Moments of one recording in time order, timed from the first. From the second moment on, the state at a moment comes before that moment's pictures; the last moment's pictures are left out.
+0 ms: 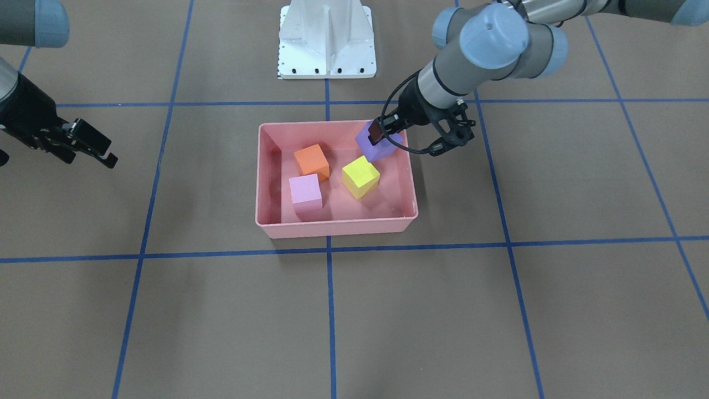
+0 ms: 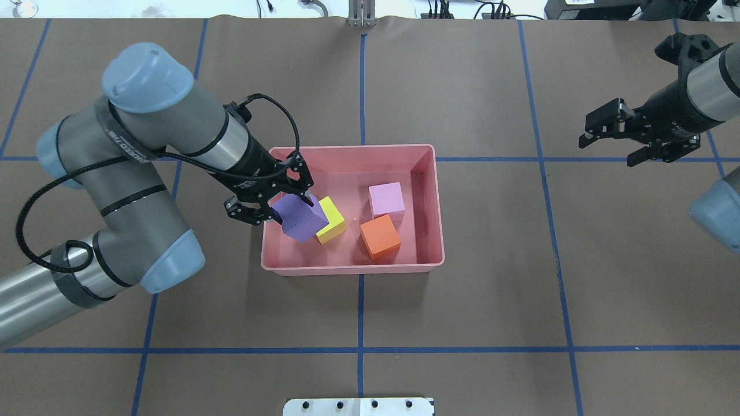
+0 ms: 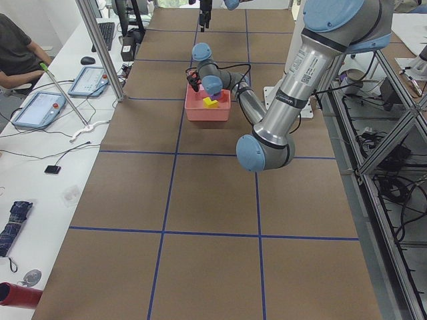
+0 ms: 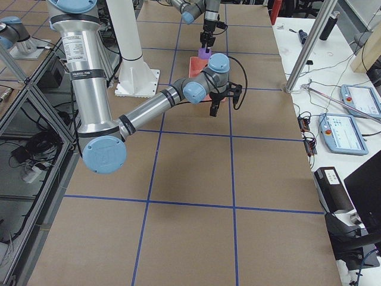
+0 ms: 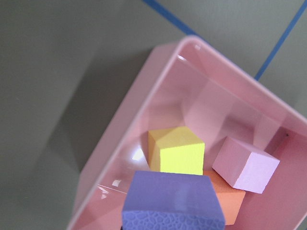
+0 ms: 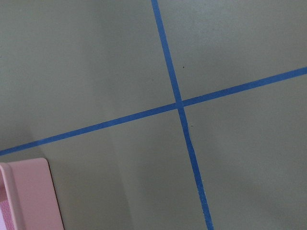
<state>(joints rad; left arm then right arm) -0.68 -2.15 -1.74 -1.84 -2.30 -1.78 1.06 -1.41 1.97 -1.42 2.32 1.10</state>
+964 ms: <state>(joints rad) -0.68 -2.13 -1.76 -1.83 -2.27 -1.77 1.07 -1.41 1.97 -1.42 2.33 1.10</state>
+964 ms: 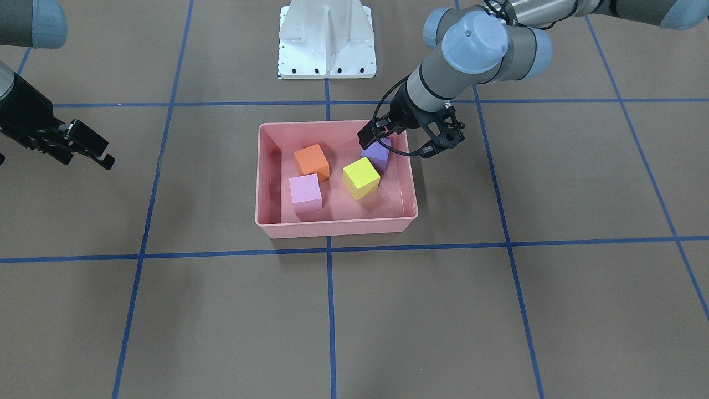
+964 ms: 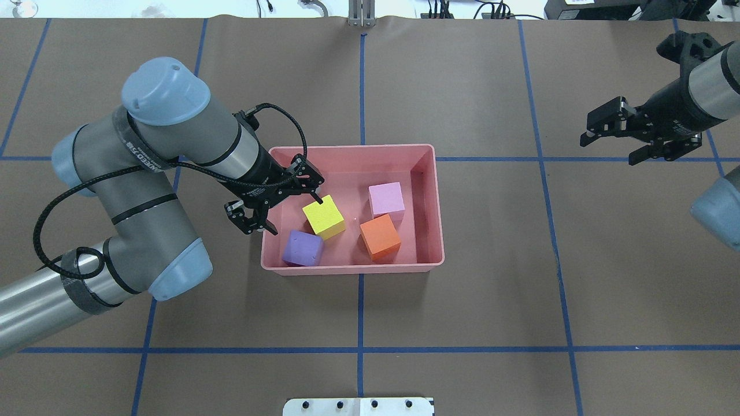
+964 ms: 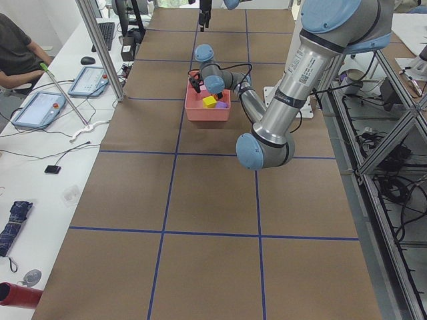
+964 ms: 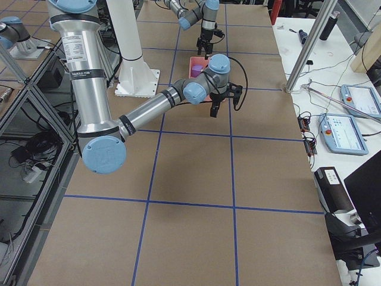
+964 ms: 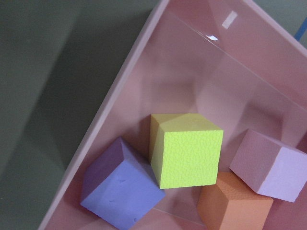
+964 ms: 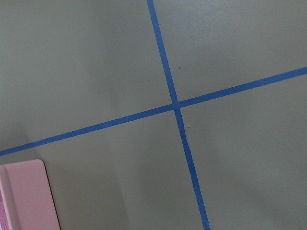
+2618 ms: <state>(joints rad) -1.38 -1.43 -1.83 -1.83 -2.35 -0.20 1.44 -1.71 1.81 -1.42 2.44 0.27</state>
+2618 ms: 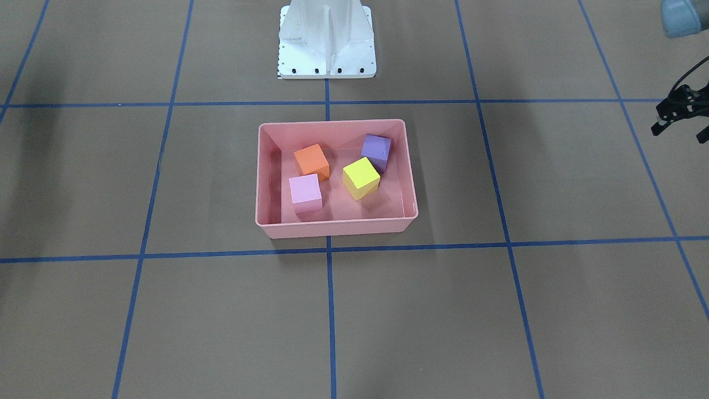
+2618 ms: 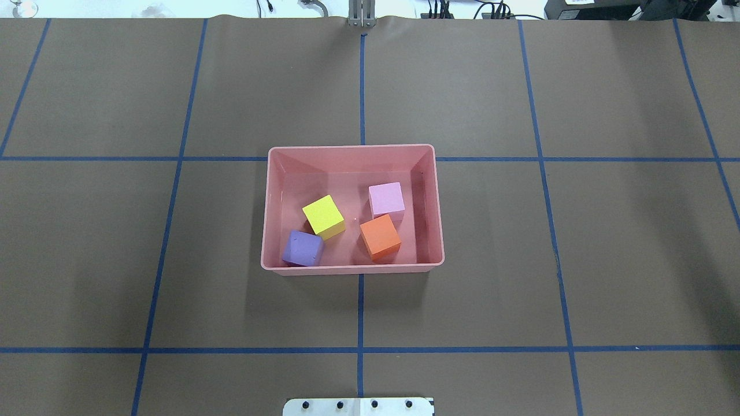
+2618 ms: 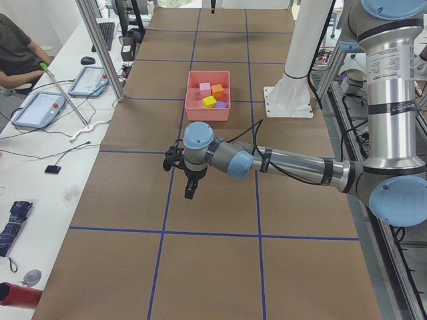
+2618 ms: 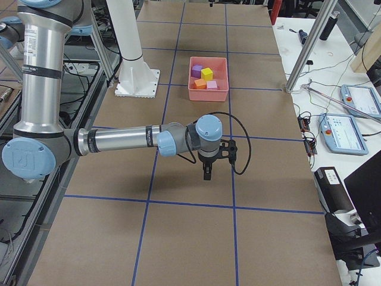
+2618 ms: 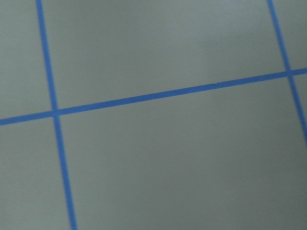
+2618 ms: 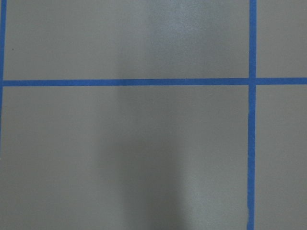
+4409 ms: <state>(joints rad) -1.40 -1.45 -1.79 -1.77 -2.36 -0.18 1.50 -1.73 1.83 -1.42 2.43 0.20</state>
